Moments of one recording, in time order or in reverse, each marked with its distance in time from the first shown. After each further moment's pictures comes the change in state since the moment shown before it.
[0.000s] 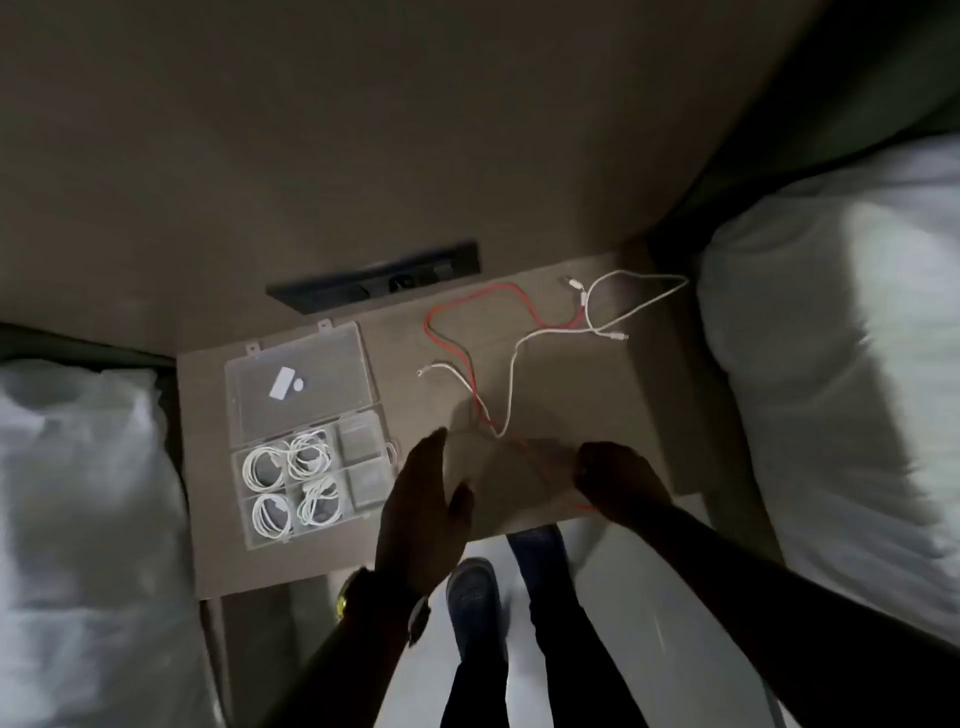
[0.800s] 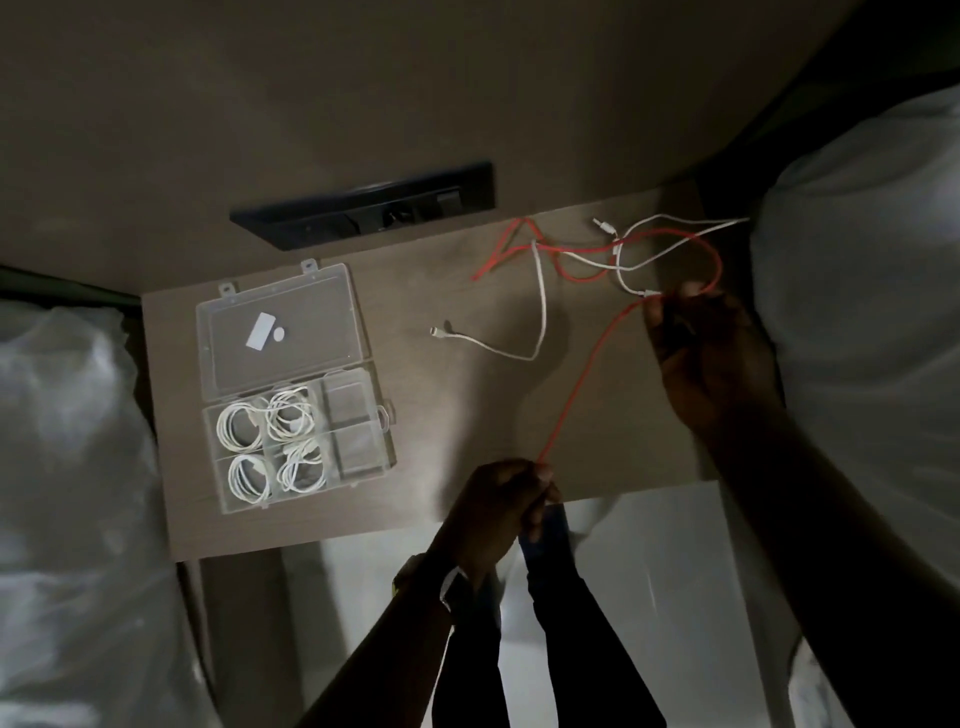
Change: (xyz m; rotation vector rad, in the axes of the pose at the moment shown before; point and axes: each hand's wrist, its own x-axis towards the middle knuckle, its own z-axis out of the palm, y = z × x) left_hand 0.009 0.029 0.052 -0.887 -0.445 -0.410; right_hand 0.043 -0.012 -0.087 2.007 0.198 -0.247
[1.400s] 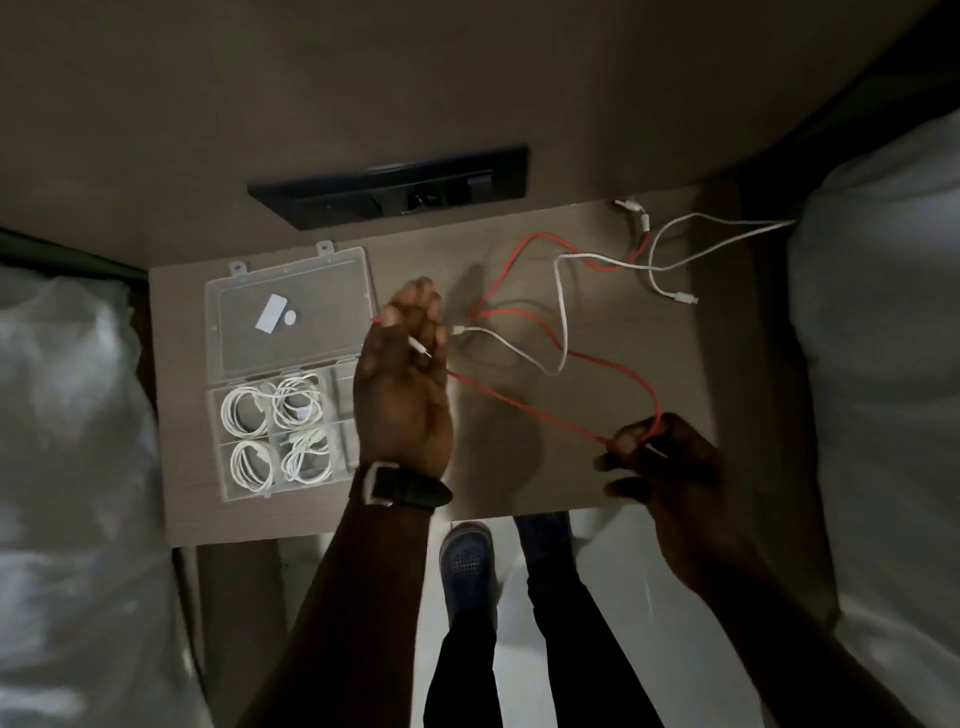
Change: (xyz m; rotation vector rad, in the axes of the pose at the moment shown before) left_hand 0.034 0.070 -0.064 -0.823 0.328 0.531; right_hand -0.101 0.048 -0.019 -0.686 -0.050 0.151
